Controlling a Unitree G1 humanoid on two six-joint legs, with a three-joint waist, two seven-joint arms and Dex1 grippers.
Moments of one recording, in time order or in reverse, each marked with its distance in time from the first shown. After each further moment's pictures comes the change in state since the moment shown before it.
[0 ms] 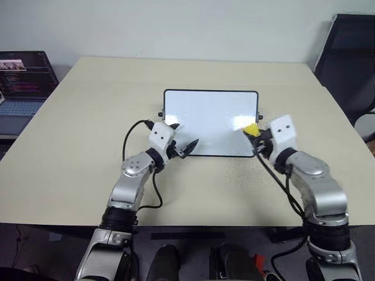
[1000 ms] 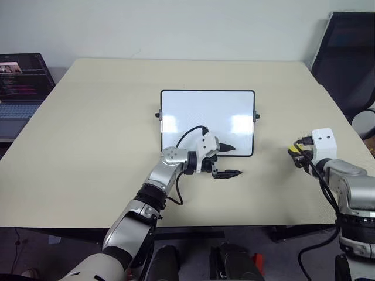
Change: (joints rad) left arm -0.187 -0.088 -0.167 0.338 -0.010 -0.126 -0.429; right arm -0.038 -0.144 -0.126 0.303 0.080 0.118 -0.029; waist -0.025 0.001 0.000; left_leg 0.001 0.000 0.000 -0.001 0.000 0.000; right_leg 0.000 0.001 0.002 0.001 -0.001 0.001
